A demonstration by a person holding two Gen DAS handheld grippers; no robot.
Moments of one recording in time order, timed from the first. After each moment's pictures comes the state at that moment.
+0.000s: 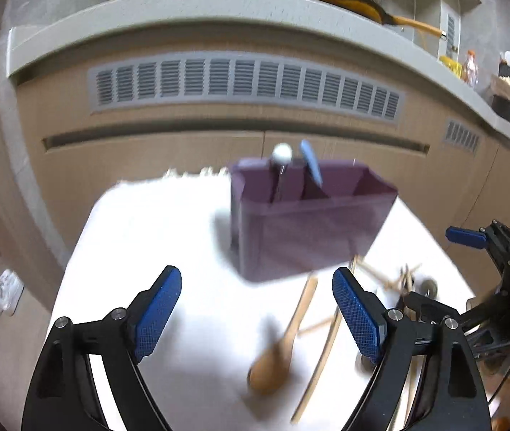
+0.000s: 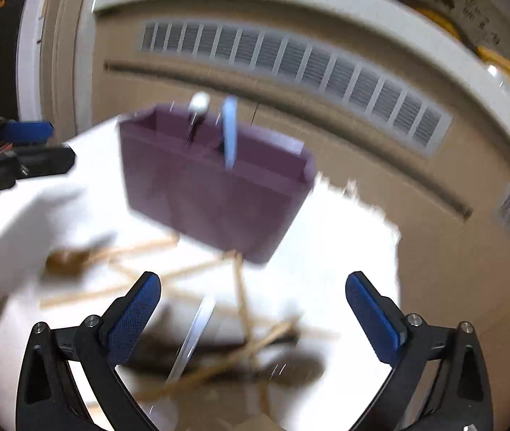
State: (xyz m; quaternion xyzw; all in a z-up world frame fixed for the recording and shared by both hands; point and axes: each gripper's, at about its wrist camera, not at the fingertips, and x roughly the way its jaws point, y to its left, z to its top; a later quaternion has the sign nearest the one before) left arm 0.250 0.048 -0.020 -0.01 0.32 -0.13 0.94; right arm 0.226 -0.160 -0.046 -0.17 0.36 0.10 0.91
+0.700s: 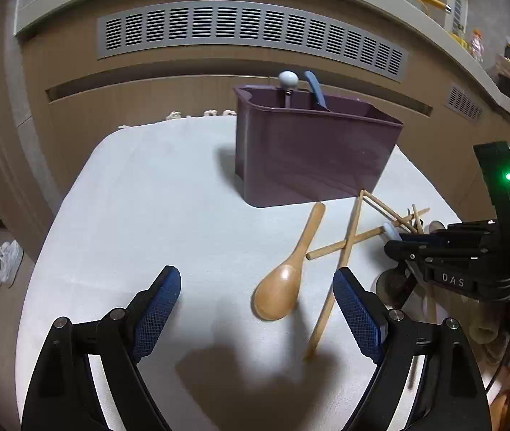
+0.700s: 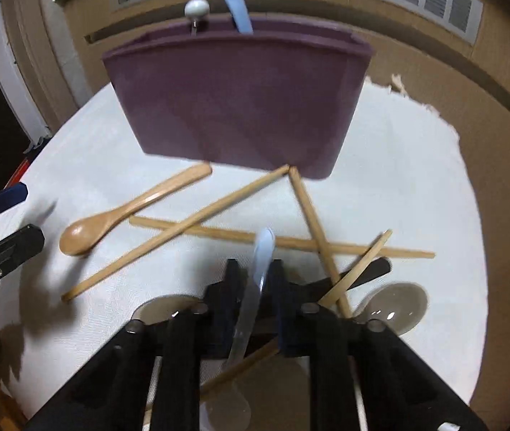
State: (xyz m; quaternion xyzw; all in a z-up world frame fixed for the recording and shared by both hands) left arm 0.227 0.054 -0.061 0.00 0.37 -0.13 0.92; right arm 0.246 -0.156 -0.094 -0.05 0.50 0.12 0.86
